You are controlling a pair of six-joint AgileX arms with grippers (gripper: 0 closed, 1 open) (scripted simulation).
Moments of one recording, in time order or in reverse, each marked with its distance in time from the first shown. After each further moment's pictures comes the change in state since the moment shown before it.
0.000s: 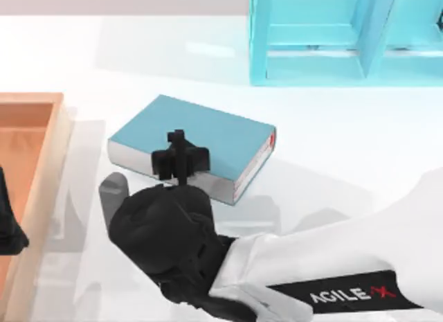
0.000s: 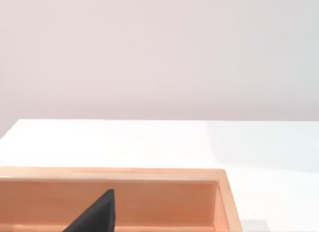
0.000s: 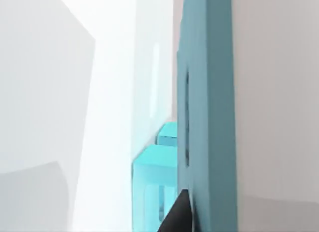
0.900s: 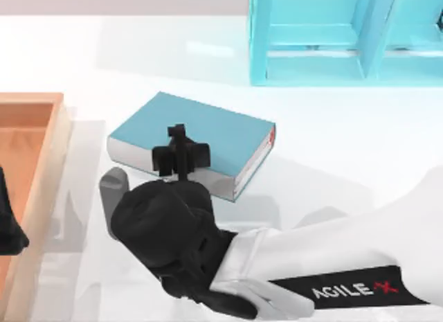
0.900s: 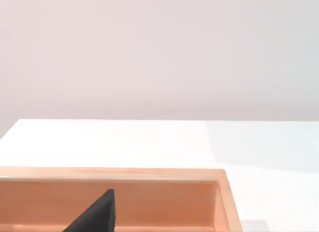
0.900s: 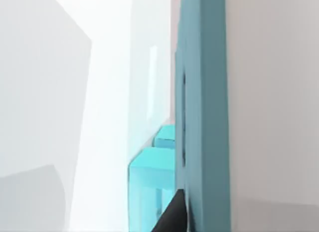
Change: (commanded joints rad) left arm 0.000 0.000 0.000 0.000 0.000 0.000; right arm -0.006 -0.008 0.012 -0.006 -0.009 -0.015
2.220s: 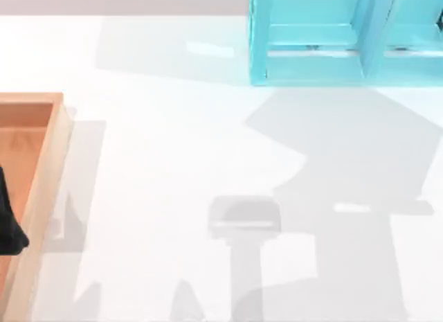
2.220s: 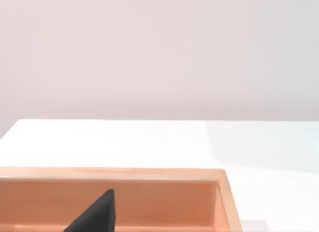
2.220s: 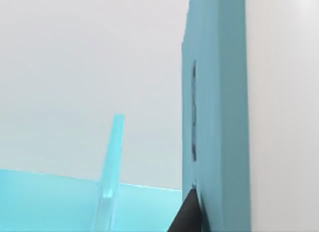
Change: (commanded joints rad) left arm 0.000 0.000 0.000 0.000 0.000 0.000; right arm -1.554 -0.665 -0.205 0.027 -1.337 0.950
